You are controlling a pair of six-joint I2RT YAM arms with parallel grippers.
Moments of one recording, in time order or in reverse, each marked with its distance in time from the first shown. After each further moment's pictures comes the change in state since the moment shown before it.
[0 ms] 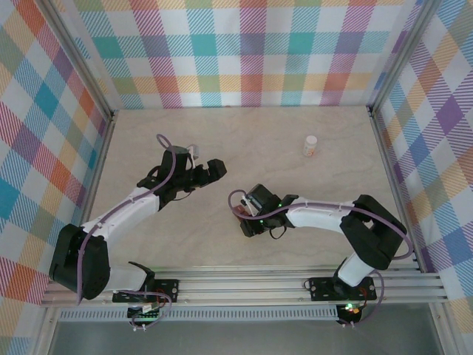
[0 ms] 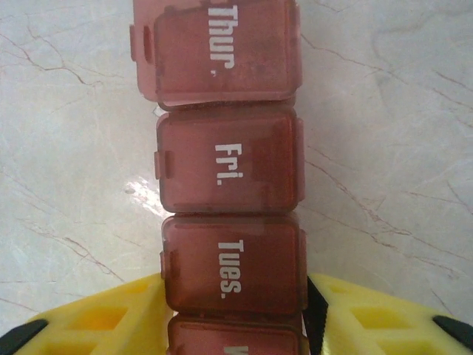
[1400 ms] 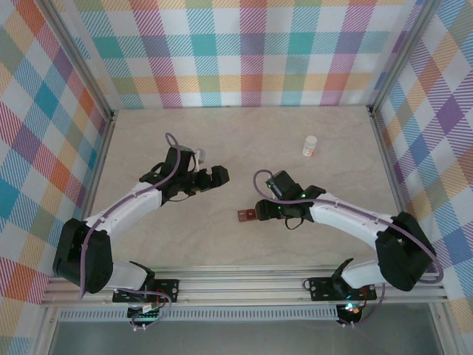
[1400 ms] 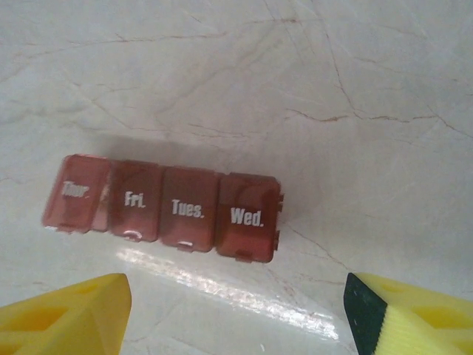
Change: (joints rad) left arm -0.018 0.047 0.064 -0.189 0.074 0.116; right arm -0.158 -0.204 0.017 -0.191 0.129 0.151
